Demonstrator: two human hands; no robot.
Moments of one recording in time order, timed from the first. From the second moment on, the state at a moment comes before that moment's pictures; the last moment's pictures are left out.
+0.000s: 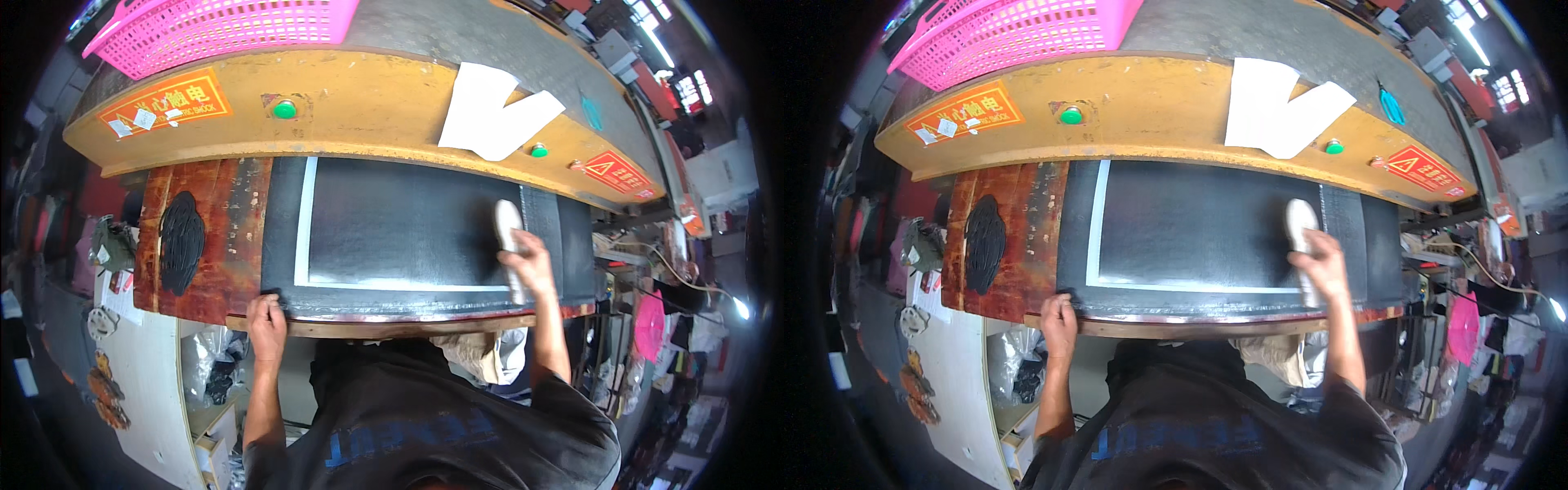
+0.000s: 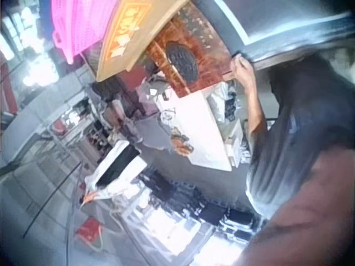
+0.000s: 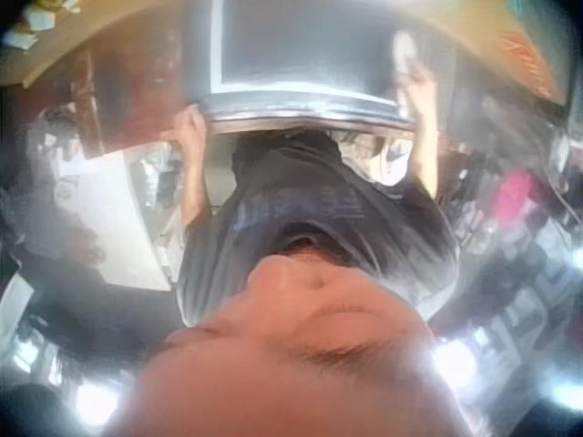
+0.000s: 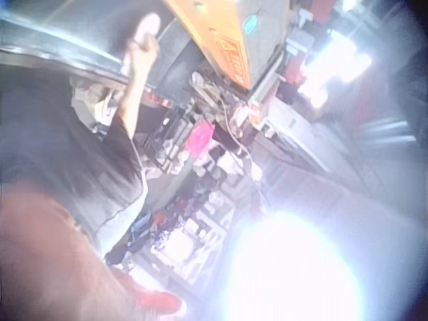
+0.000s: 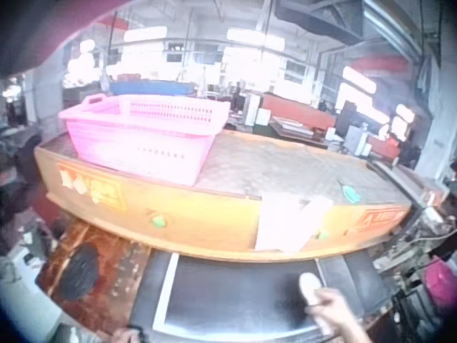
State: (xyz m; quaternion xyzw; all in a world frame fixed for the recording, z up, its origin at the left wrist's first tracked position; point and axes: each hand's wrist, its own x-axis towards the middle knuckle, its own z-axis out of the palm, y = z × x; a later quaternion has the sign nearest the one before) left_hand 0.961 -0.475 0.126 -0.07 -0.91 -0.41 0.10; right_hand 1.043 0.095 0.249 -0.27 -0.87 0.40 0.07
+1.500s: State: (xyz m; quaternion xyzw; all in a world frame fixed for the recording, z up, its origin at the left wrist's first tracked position) left_hand 0.740 -0.426 0.098 -0.27 -0.90 -0.32 0.14; right_hand 0.885 -0.026 0.201 -0.39 -0.60 0.64 0.28
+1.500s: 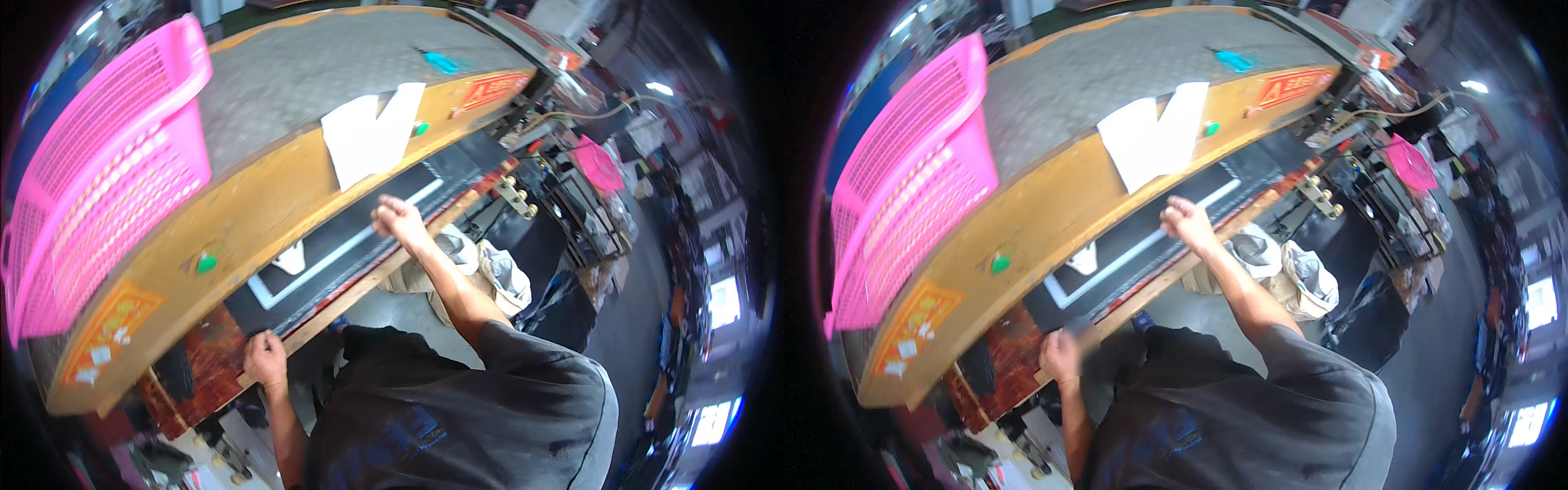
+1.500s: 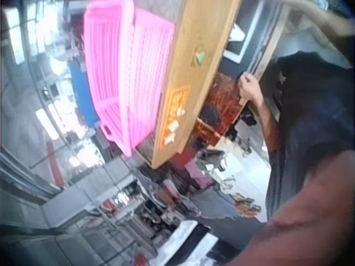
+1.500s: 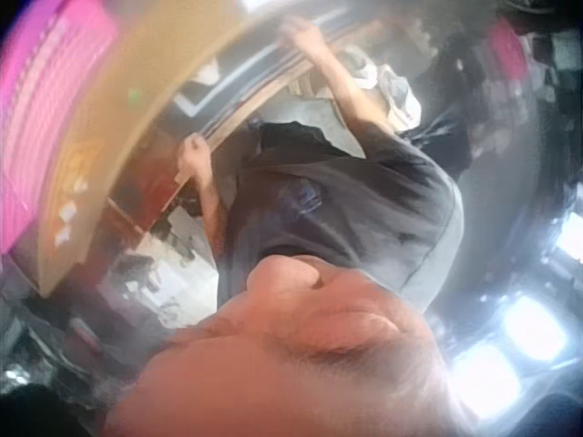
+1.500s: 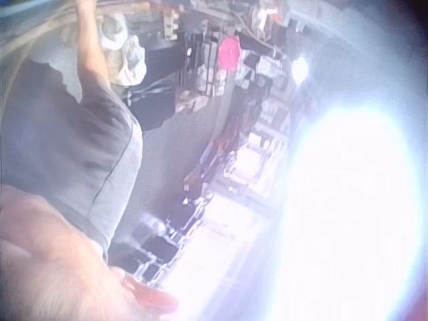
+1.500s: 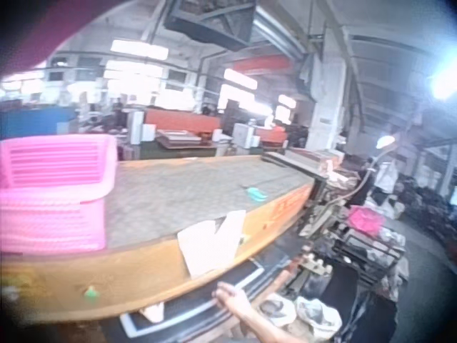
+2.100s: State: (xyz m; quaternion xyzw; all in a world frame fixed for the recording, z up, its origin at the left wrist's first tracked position) left_hand 0.659 -0.384 0.112 -0.28 -0.90 -0.29 0.19; right_hand 0.868 -0.004 0.133 -0.17 -0.95 0.18 0.22
